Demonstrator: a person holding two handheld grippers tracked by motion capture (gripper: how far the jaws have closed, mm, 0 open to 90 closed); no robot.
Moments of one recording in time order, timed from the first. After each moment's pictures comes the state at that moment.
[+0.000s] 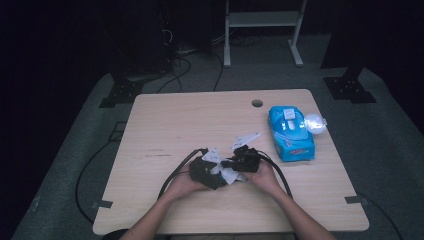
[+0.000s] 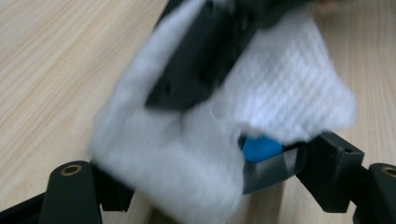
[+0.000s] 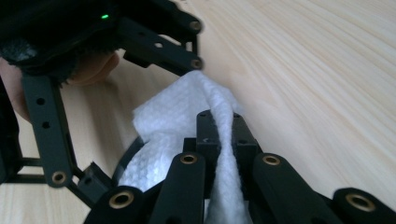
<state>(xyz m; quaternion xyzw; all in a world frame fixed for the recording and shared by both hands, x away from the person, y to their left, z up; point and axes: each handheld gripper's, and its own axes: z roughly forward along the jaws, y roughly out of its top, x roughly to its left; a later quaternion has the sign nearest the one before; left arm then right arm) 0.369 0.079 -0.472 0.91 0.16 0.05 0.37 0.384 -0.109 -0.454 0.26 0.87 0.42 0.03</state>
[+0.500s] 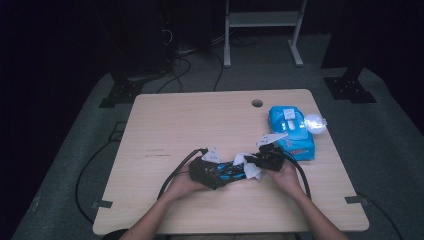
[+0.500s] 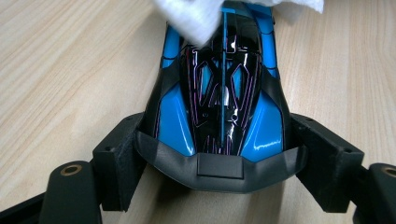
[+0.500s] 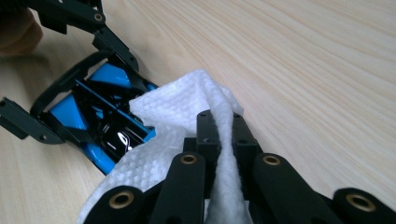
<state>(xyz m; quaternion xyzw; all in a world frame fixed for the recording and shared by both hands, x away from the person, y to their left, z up) 0.369 0.080 -0.472 0.91 0.16 0.05 0.37 0.384 -0.177 -0.459 0.33 0.85 0.41 0.09</state>
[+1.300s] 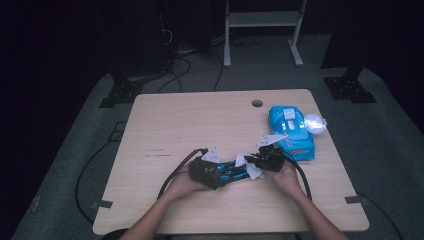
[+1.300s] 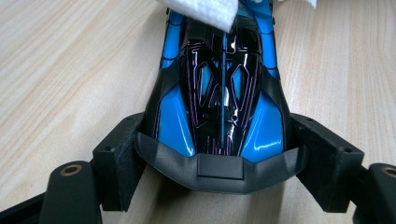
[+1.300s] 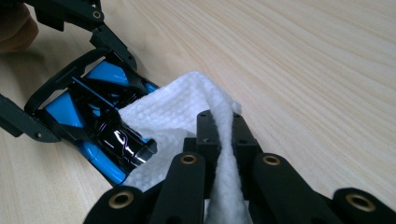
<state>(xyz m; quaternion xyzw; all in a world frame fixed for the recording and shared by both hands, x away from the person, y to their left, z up) 0.369 0.081 -0.471 0.91 0.16 0.04 0.37 0.382 -0.176 -0.460 0.32 0.85 0.41 0.10</state>
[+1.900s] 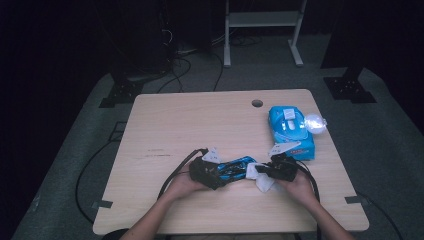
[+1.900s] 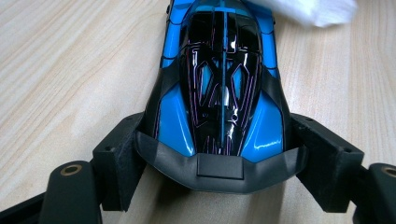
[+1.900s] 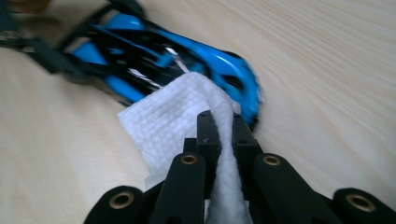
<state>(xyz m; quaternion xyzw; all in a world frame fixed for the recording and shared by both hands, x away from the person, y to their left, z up) 0.369 0.080 -0.472 0.91 0.16 0.05 0.37 0.355 -0.208 -0.461 0.34 0.85 0.39 0.08</state>
